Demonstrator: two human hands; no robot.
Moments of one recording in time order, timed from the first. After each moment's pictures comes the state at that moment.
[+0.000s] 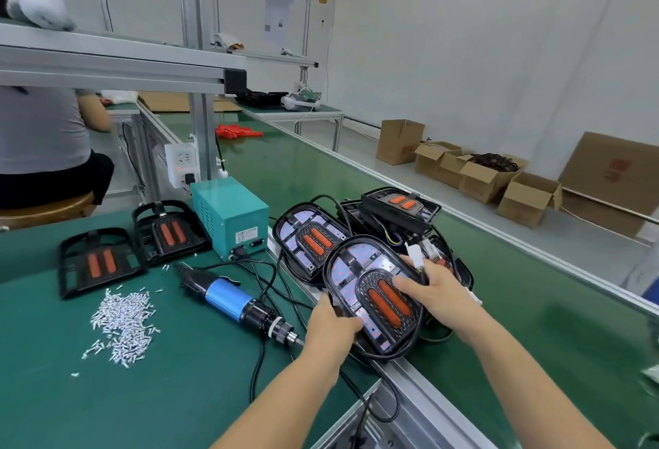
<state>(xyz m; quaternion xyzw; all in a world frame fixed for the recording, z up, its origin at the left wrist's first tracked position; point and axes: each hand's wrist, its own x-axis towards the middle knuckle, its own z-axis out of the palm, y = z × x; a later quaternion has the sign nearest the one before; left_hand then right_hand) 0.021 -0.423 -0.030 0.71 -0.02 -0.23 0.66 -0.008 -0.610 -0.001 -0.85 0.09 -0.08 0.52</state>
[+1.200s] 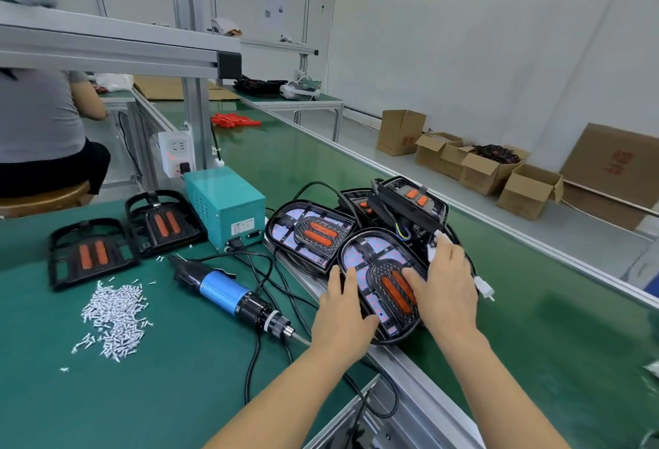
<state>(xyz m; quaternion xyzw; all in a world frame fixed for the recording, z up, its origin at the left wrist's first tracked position) 0.033 -0.448 -0.045 0.90 -0.23 -0.11 0.36 -0.002 -0.591 -0.012 -0.92 0.30 -0.24 0.09</state>
